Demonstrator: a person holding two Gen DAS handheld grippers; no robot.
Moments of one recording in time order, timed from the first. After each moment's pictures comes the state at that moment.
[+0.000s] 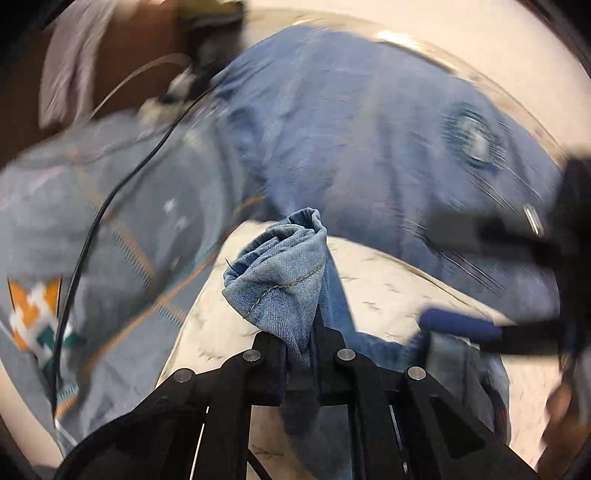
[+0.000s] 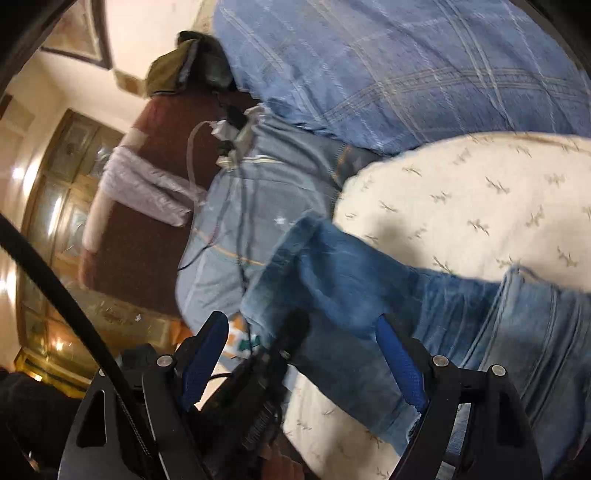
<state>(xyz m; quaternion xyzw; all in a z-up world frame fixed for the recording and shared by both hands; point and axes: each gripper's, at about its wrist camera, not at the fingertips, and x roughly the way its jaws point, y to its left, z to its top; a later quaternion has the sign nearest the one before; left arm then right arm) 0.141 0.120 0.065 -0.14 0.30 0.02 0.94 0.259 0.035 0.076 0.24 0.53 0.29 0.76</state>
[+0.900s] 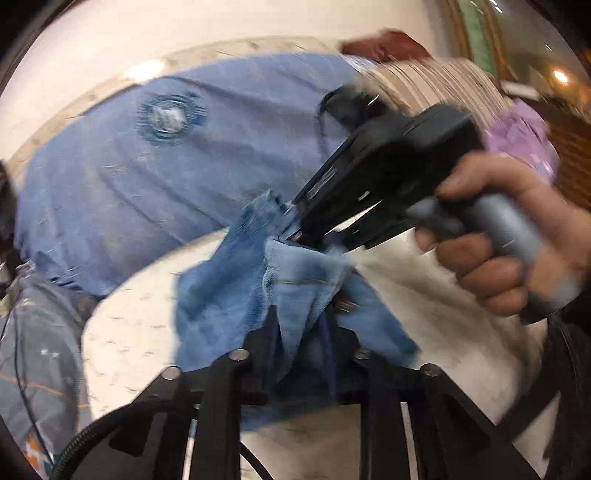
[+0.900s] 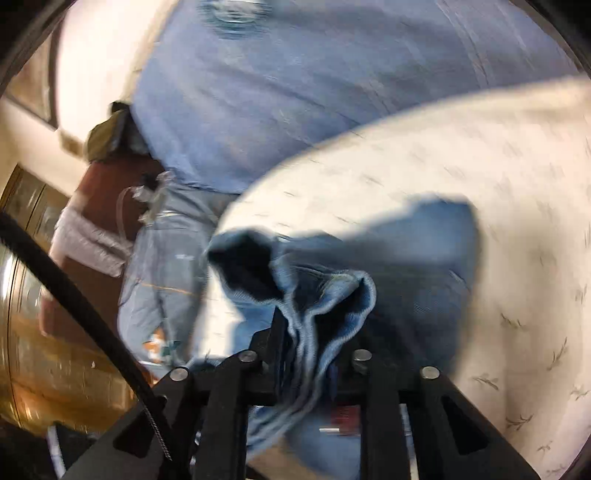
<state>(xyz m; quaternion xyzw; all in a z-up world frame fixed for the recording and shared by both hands) -0.022 -0.001 0.040 0.18 0.25 -0.32 0.89 0.152 -0.139 0.045 0.27 0.50 0.10 0.82</state>
